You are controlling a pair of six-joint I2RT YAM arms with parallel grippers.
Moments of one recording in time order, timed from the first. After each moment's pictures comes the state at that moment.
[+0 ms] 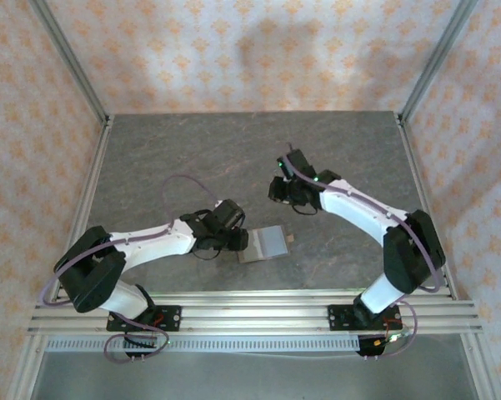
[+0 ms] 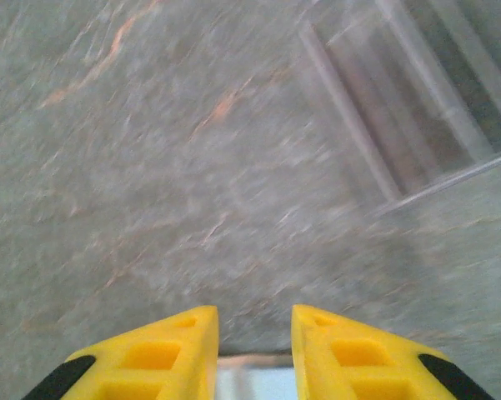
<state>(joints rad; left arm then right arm) -0.78 1.48 0.80 -0.40 0.00 -0.72 0.59 1.58 1.17 -0.56 -0.01 0.68</state>
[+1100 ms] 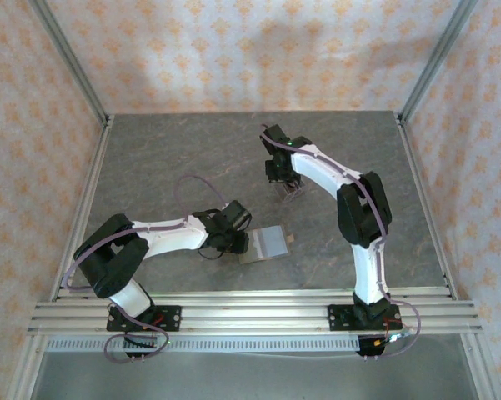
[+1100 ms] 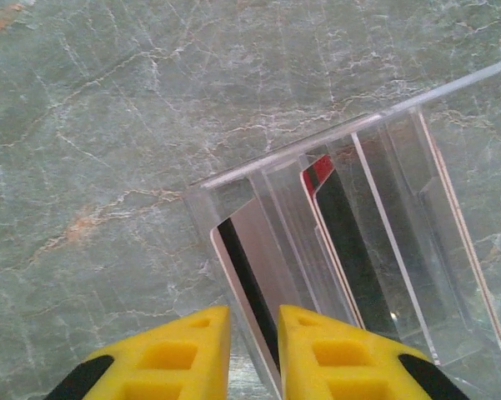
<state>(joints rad) -0.78 1.61 0.83 -0.40 0.03 -0.67 0.53 2.07 1.70 -0.87 0.15 0.44</state>
